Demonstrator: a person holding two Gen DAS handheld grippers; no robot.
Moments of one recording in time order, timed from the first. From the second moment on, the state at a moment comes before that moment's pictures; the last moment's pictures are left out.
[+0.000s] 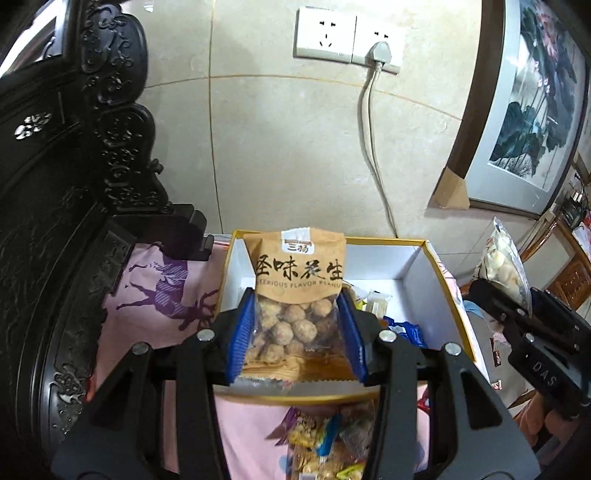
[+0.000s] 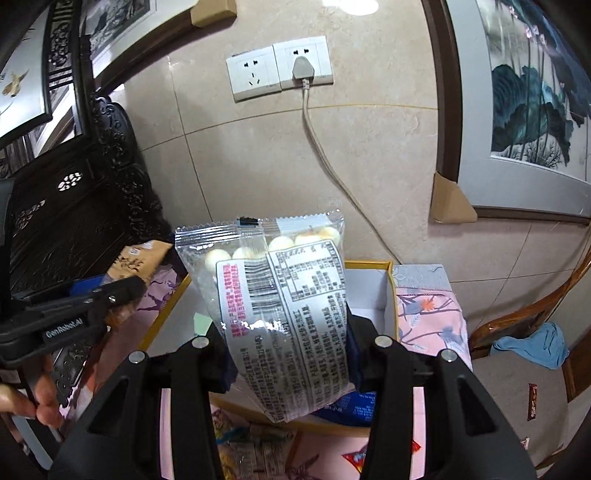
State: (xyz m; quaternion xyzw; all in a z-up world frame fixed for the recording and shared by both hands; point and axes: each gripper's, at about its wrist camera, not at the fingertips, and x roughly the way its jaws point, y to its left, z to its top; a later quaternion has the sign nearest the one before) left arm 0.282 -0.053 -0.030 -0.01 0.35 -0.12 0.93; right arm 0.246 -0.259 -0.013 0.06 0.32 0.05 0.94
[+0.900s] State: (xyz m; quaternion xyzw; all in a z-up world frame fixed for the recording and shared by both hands) left arm 0.301 -0.064 -0.049 0.00 0.37 -0.09 0.92; right arm 0.263 -0.248 -0.030 0.03 0.34 0.02 0.94
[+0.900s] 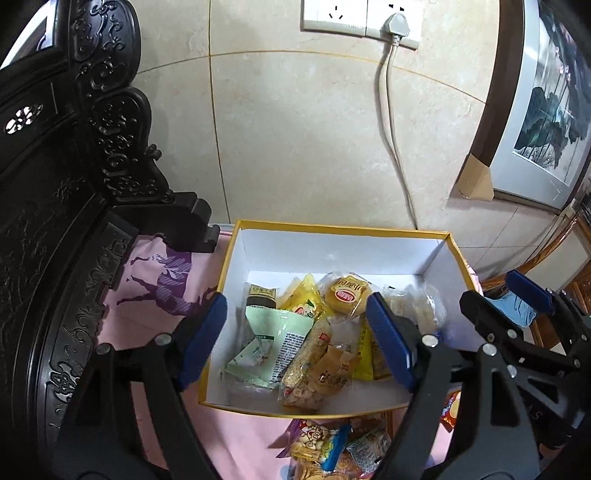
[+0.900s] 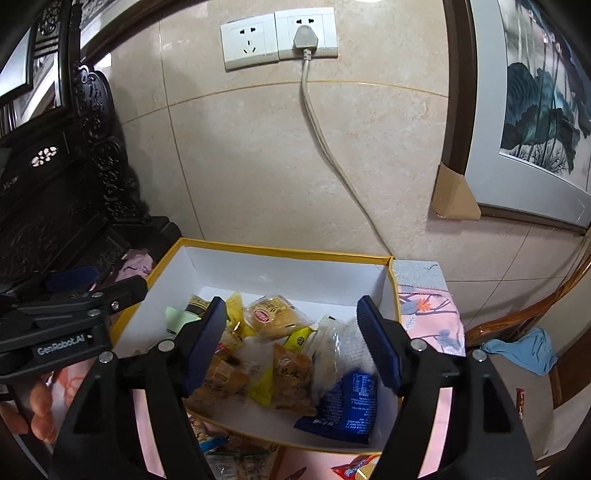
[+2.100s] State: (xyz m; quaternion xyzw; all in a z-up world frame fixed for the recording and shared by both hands) left arm 0.172 0.006 -0.168 0.01 0.50 -0.06 0.86; right arm 0.152 -0.180 -0.209 -0.02 0.56 0.15 0.81
